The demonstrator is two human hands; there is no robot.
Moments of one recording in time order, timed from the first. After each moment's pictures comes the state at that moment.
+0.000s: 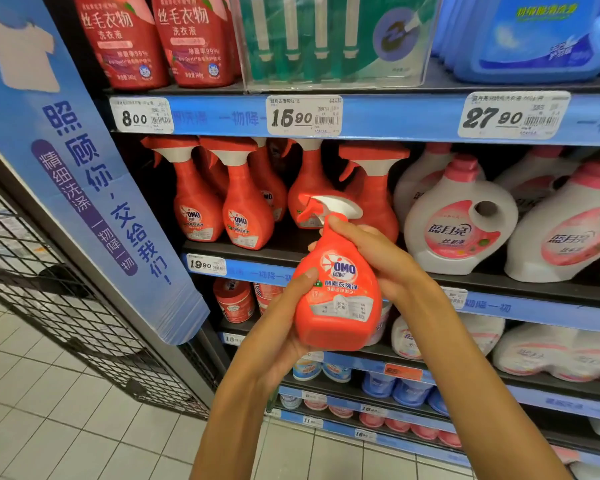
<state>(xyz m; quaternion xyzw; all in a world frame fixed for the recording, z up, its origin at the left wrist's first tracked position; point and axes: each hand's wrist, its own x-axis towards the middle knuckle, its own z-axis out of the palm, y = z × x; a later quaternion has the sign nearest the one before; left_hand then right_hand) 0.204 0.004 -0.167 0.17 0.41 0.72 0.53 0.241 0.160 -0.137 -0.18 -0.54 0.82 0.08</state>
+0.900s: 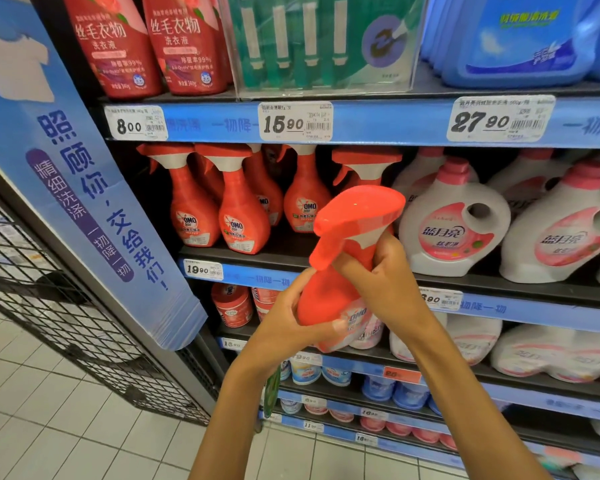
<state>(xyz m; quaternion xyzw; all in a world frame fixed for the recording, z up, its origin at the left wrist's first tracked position) 0.191 0.008 -0.185 0.41 0.56 0.63 0.35 0.281 0.126 -0.133 -0.03 -0.70 0.62 0.37</state>
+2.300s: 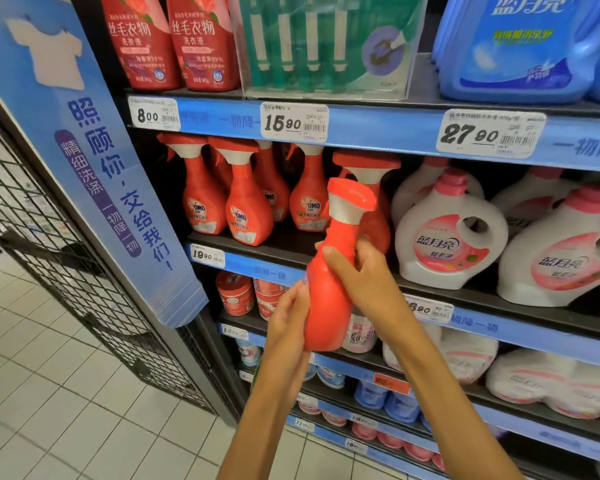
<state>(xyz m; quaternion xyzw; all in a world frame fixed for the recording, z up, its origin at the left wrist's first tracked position) 0.249 0.029 -0.203 0.15 0.52 0.78 0.30 0.281 0.148 -0.148 -0.12 -0.74 0.61 0.27</state>
